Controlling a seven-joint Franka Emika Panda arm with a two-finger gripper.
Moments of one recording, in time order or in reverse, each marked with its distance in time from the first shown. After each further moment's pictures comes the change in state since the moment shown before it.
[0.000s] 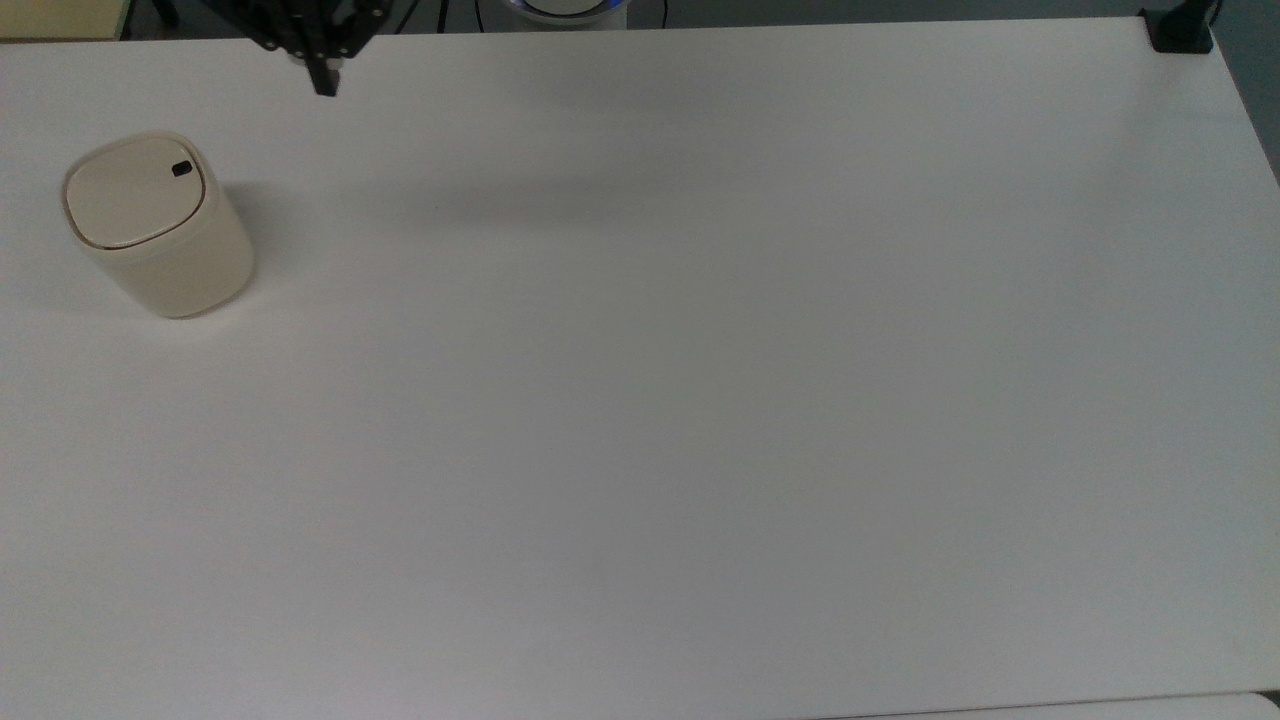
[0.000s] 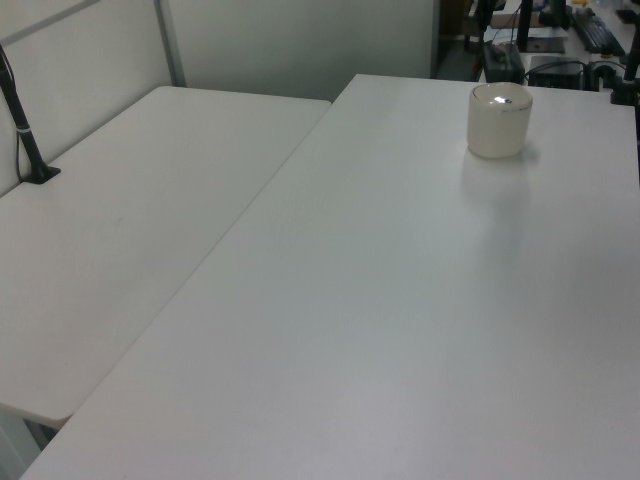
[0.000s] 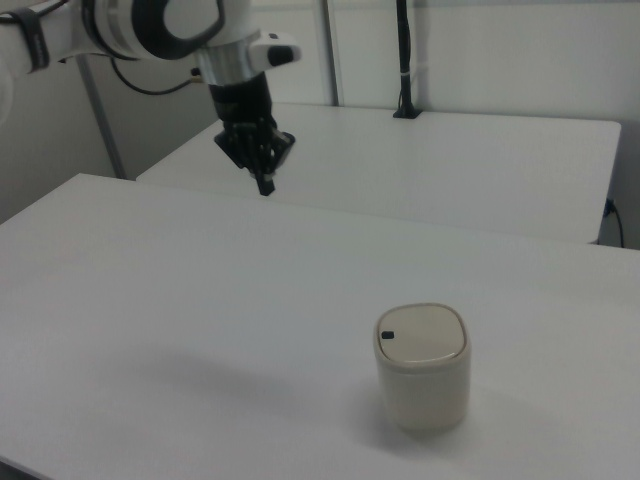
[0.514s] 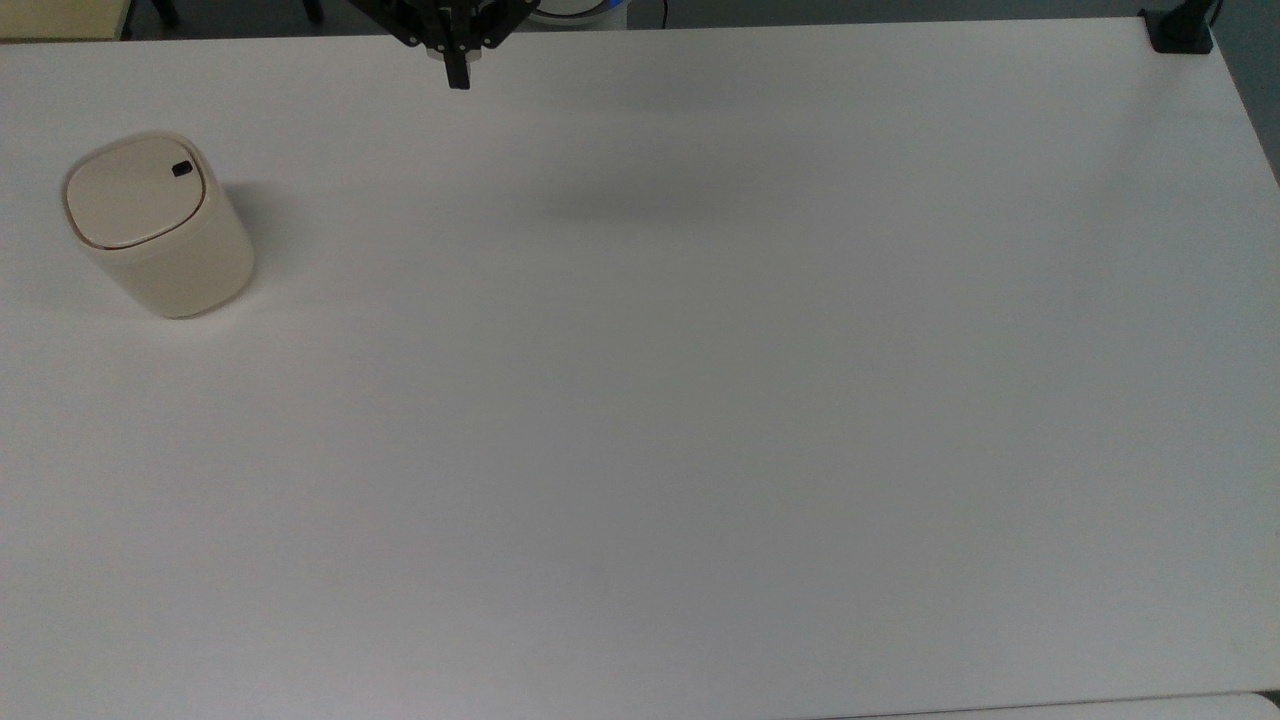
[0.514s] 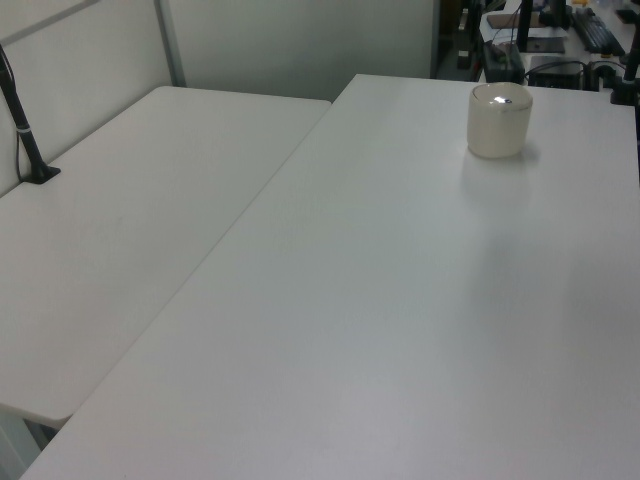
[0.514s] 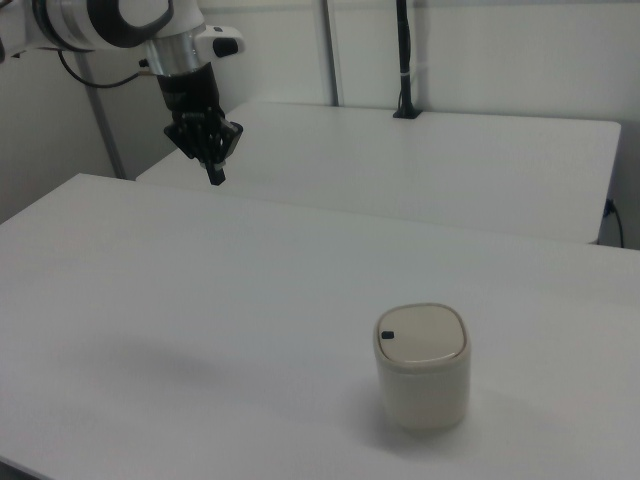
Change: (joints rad) arm 0.142 -0.018 0.002 -0.003 0.000 -0.043 0.068
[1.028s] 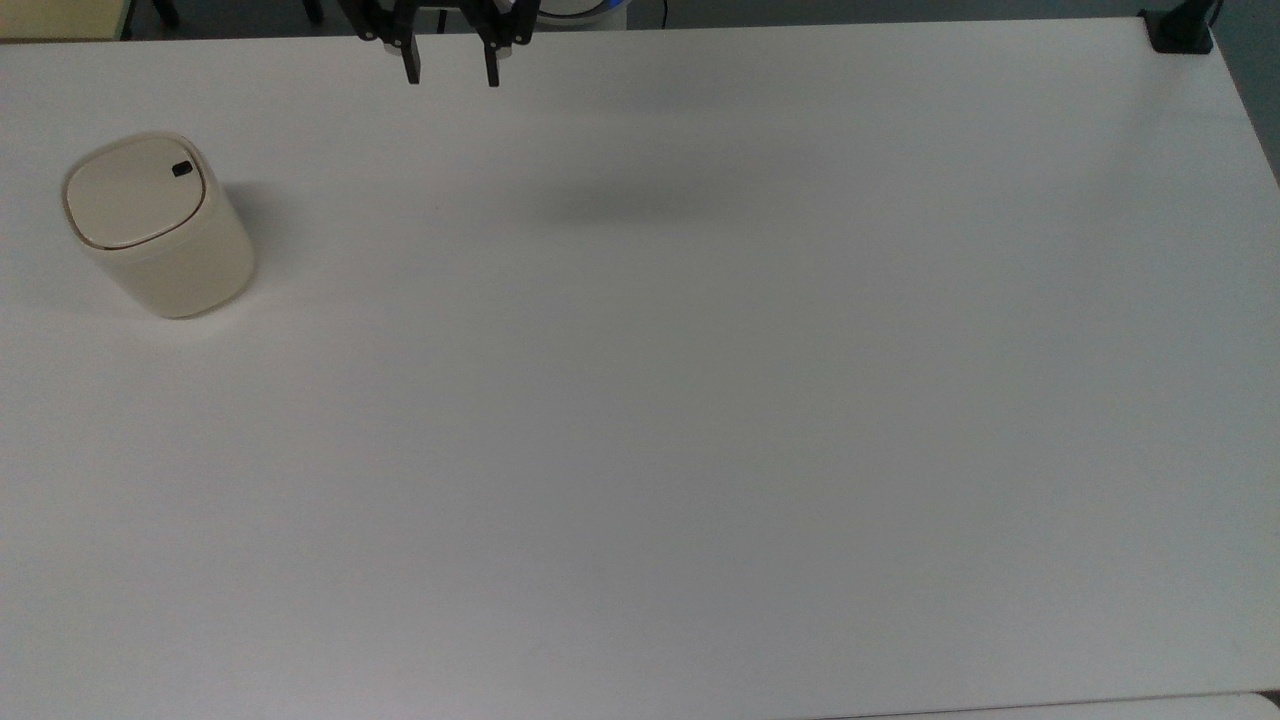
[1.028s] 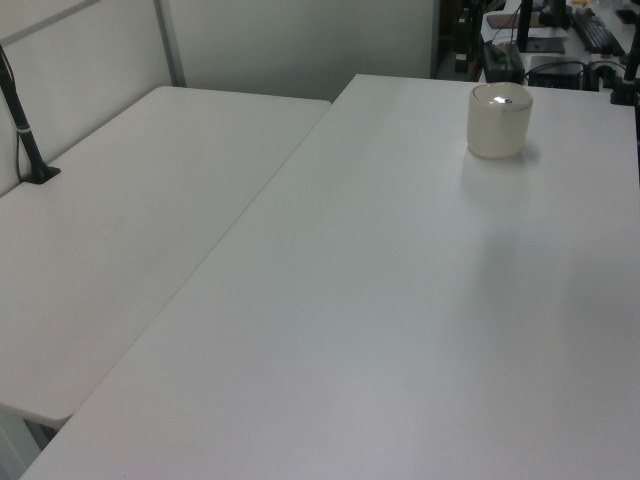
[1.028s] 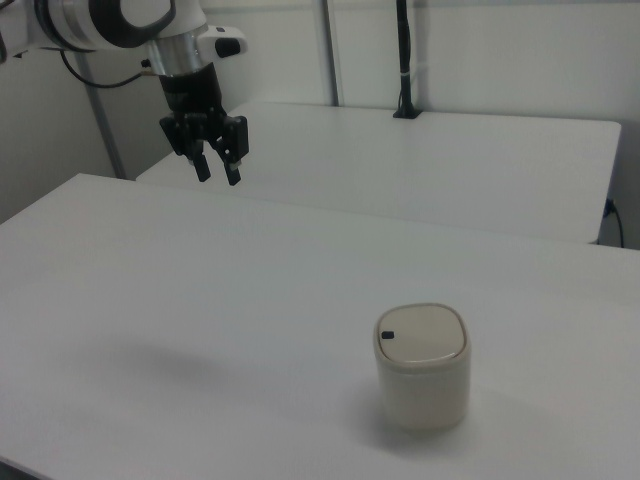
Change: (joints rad) arm -0.004 0.000 -0.003 0.000 0.000 0.000 0.000
